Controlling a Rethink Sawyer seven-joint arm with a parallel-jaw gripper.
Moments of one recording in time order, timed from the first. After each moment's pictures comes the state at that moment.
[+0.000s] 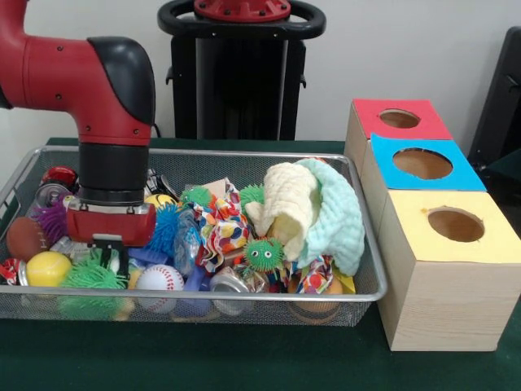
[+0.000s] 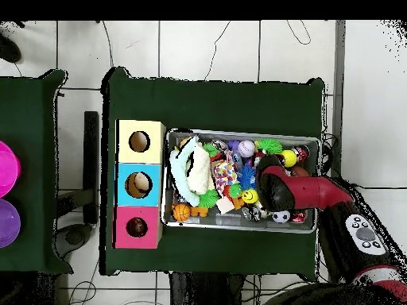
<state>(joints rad) -0.73 -0.38 0.29 1.50 -0.77 0.04 1.89</state>
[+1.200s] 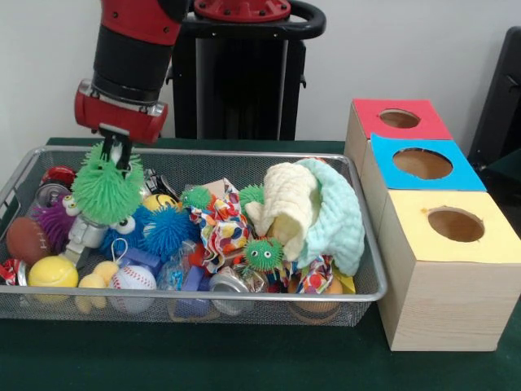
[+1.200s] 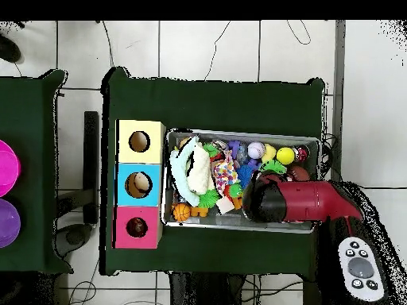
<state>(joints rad) -0.49 -0.69 0.06 1.64 -0.61 0.42 1.89</state>
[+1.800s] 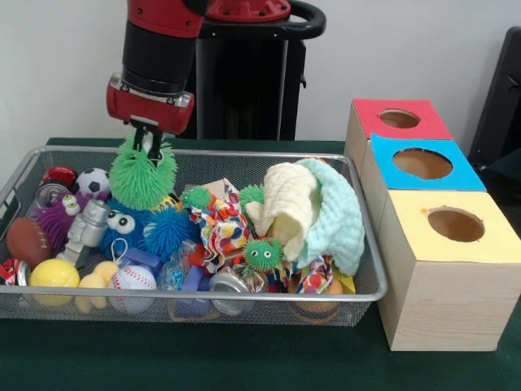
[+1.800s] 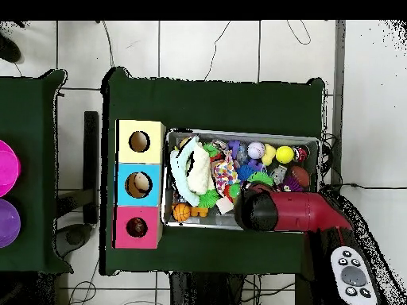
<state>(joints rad) -0.48 -0.71 0.05 1.73 -0.52 0.42 1.89</state>
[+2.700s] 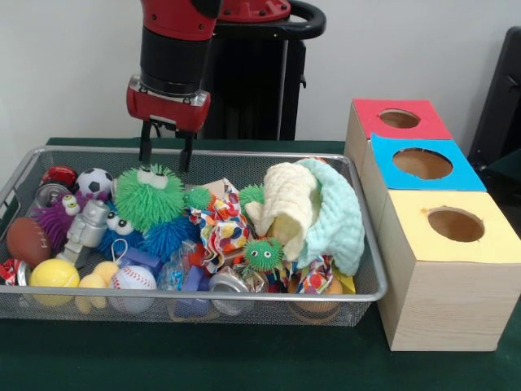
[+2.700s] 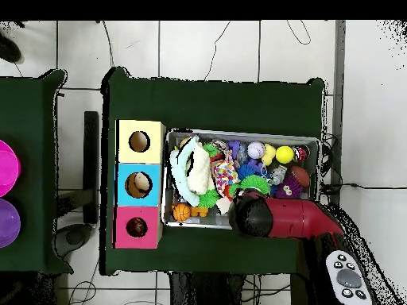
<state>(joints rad) -0.49 -0.70 0.05 1.79 -0.47 0.41 1.89</state>
